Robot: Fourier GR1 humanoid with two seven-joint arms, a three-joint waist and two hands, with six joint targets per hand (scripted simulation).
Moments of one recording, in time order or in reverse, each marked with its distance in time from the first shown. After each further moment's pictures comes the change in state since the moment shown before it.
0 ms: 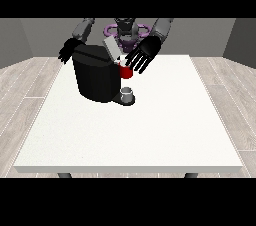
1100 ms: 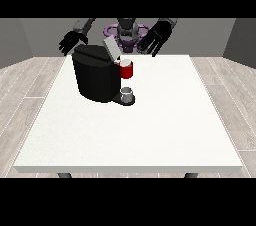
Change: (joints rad) left arm 0.122 -0.080 0.028 -0.025 0.029 -0.040 0.010; right arm 0.120 -0.020 -0.029 0.019 -0.046 0.043 -0.008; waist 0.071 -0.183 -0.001
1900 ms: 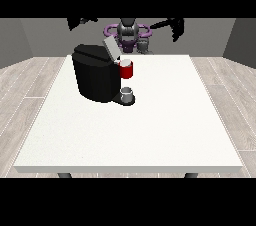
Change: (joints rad) left arm 0.323 -0.252 0.242 -0.026 0.353 -0.008 -0.084; right arm 0.051 -0.110 0.004 -0.091 -0.015 0.107 0.072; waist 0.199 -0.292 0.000
